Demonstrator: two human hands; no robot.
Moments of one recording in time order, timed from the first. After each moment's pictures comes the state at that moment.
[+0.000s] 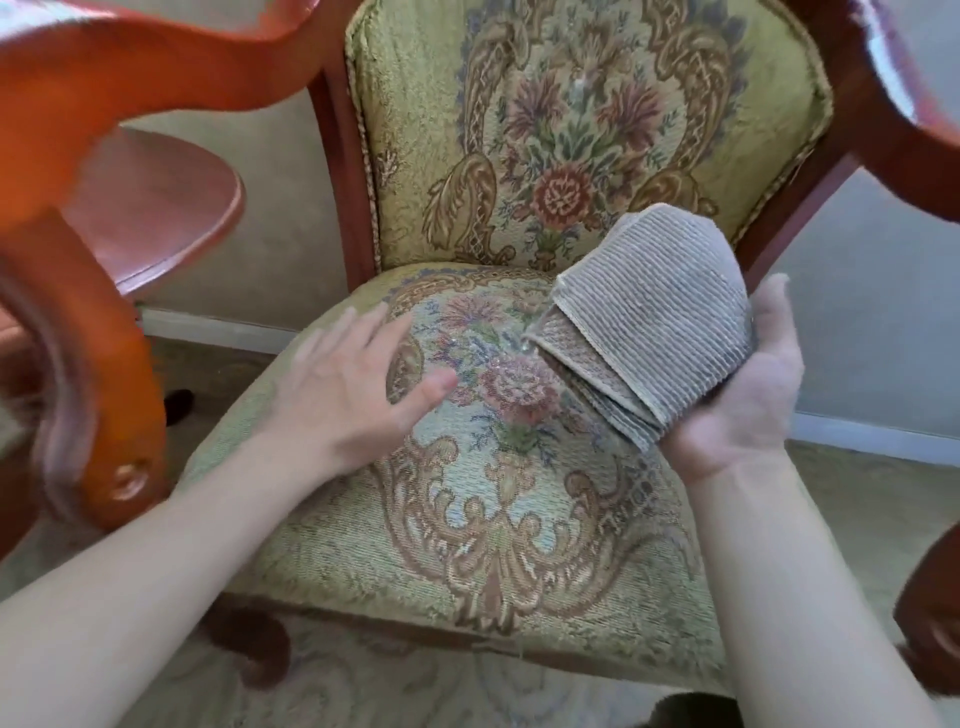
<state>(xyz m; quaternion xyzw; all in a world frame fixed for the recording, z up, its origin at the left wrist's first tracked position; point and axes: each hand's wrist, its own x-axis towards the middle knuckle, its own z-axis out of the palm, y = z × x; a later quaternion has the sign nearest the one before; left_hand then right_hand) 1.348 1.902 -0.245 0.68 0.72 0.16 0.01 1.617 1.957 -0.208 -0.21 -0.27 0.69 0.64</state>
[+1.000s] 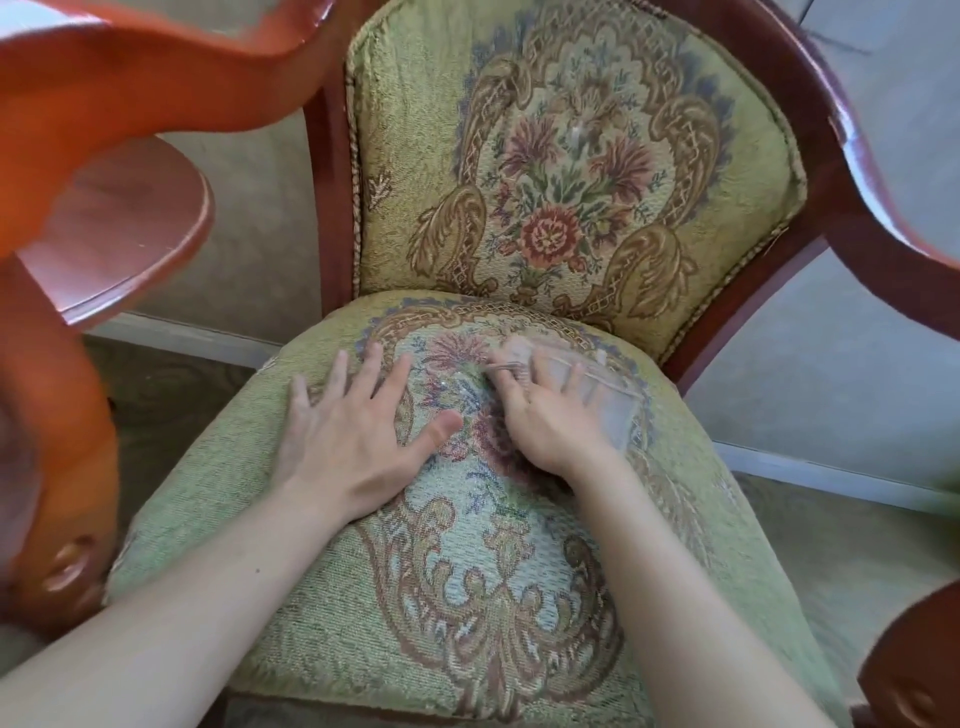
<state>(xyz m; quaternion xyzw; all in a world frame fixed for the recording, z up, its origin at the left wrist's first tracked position) 1.345 1.949 -0.283 0.66 0.74 0.15 0.03 1.536 2.028 -0.250 -0.62 -0.77 0.13 0.04</state>
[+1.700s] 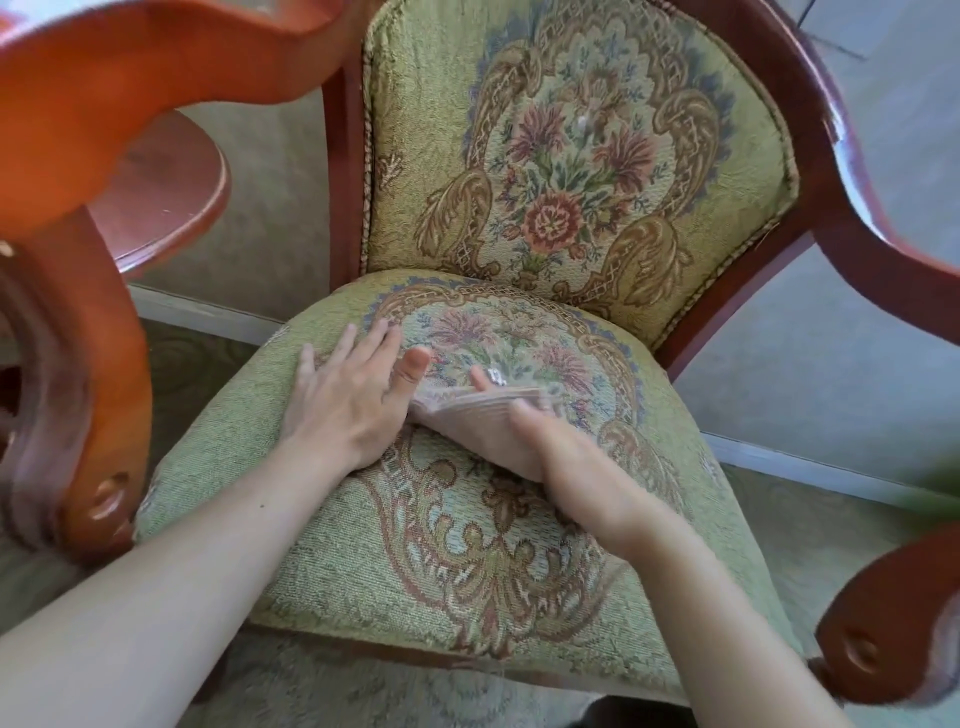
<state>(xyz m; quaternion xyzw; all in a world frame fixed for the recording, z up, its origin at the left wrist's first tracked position) 1.338 1.943 -0.282 0.64 0.73 0.24 0.07 1.561 1.924 -0.215 -0.44 -0.75 0.47 0.16</state>
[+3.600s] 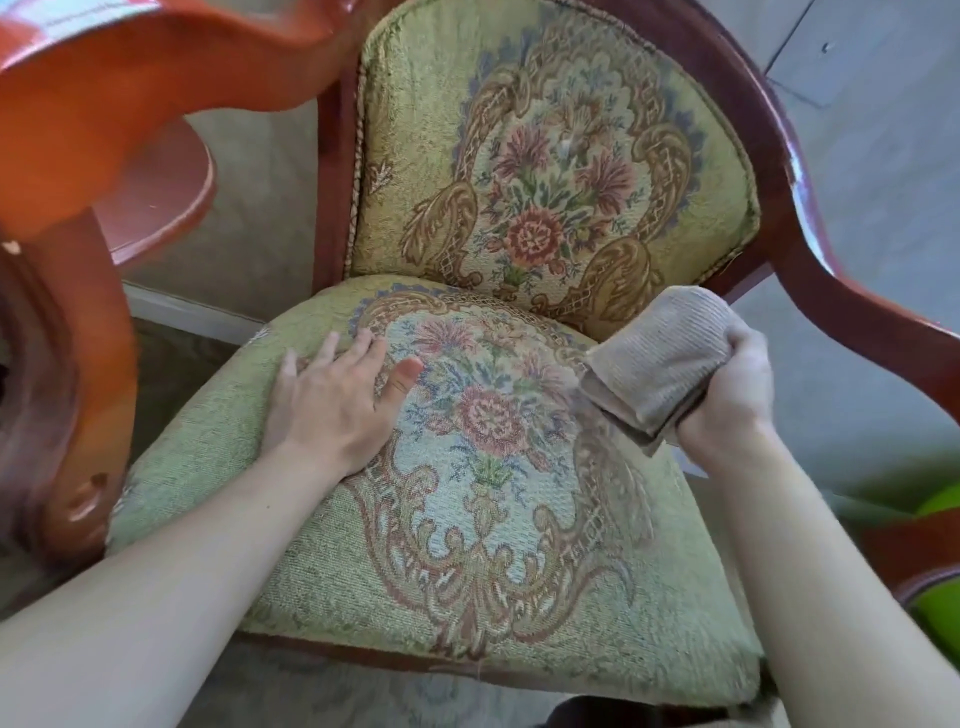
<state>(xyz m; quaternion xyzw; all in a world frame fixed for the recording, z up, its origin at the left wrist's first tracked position) 1.343 1.941 -0.279 0.63 0.74 0.22 0.04 1.634 1.999 -0.153 -0.51 -0.34 0.50 0.62</state>
